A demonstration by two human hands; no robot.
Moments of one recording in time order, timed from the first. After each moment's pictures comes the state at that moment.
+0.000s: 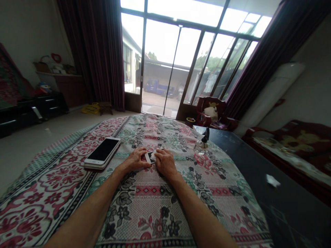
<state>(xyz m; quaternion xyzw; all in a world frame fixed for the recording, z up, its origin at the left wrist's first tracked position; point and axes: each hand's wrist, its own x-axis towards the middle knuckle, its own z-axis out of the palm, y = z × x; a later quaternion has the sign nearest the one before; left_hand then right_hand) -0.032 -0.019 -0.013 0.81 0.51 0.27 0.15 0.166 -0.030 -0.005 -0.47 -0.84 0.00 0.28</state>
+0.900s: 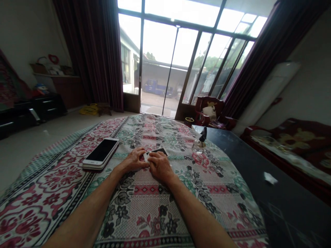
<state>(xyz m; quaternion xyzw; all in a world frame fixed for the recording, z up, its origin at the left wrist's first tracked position) -0.035 -0.015 -0.020 0.82 0.49 0.27 0.14 0.159 -0.042 -0.008 -0.38 -0.87 0.03 0.32</state>
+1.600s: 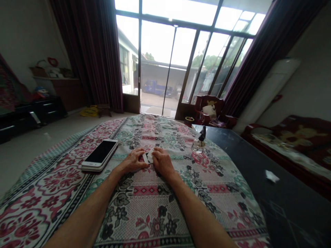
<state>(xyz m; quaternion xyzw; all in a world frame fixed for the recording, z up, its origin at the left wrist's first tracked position) -0.033 -0.017 -0.013 0.82 0.48 0.26 0.15 0.165 -0.022 -0.010 -0.44 -0.83 0.03 0.36</state>
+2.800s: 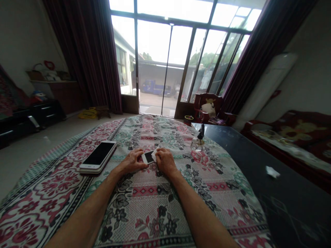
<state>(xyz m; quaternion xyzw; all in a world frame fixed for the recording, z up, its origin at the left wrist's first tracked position) -0.035 -0.017 -0.012 0.82 0.48 0.26 0.17 0.179 -0.016 -0.009 -0.48 -0.81 0.03 0.34</state>
